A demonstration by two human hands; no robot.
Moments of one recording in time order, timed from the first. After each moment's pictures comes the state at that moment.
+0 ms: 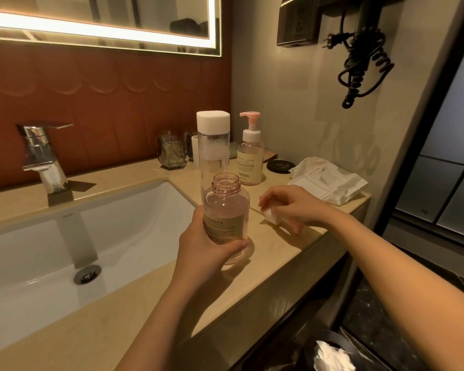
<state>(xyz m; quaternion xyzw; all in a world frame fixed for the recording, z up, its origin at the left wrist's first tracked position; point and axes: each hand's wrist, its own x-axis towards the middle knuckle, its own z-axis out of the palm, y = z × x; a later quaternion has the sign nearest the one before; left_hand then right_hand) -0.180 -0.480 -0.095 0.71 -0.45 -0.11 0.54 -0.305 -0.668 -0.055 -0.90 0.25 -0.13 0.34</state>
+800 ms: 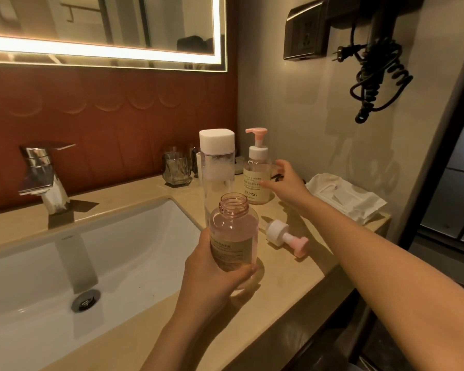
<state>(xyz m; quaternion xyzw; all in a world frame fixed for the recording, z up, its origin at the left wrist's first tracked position) -0.175 -0.498 -0.098 0.70 -0.44 -0.12 0.55 -0.226 -0.725 -0.036 -0.76 0.34 -0.35 0.43</state>
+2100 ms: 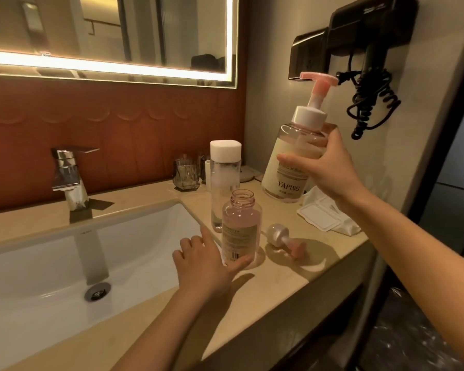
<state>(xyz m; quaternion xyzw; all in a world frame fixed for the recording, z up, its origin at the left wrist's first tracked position) -0.169 -0.499 -0.086 0.91 -0.38 0.00 0.16 -0.307 -0.643 0.046 -0.76 0.23 -0.49 0.37</state>
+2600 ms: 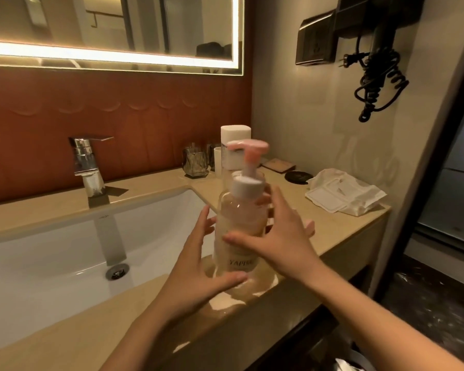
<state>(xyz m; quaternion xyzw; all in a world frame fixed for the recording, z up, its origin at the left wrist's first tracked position) -0.172 -0.412 -0.090 0.69 -0.51 -0.14 0.49 -0.295 -0.526 -0.042 -0.83 0.17 -0.37 0.37</state>
